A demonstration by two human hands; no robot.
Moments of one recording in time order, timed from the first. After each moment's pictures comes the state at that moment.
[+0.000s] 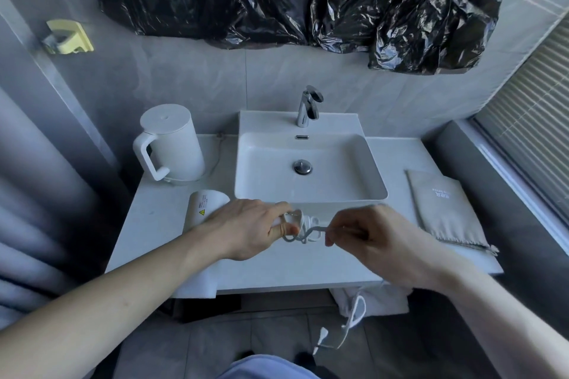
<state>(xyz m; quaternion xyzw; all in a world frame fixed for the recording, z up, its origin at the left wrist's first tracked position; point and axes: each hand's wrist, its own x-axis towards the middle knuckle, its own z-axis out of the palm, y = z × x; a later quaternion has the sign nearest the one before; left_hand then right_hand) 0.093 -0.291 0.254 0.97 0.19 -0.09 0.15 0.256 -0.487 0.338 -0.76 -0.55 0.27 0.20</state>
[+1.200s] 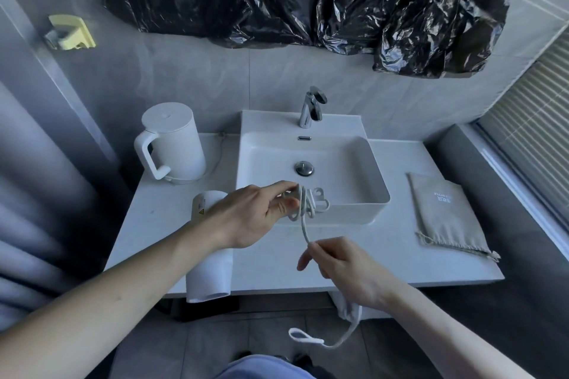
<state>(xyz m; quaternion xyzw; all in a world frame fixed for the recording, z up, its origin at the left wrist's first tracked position) 0.097 -0.276 0.261 0.91 0.23 0.03 0.33 0.238 -0.467 0.259 -0.75 -0.46 0.39 0.26</state>
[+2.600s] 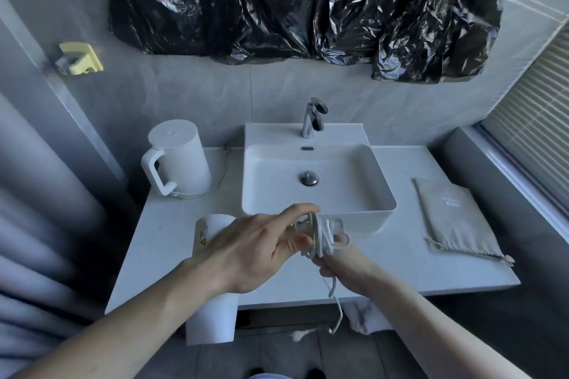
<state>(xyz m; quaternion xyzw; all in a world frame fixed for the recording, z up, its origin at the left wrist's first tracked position) 0.071 -0.306 0.281 0.94 0.16 0.05 0.30 0.245 -0.423 0.217 -0.67 -0.31 0.50 0.44</state>
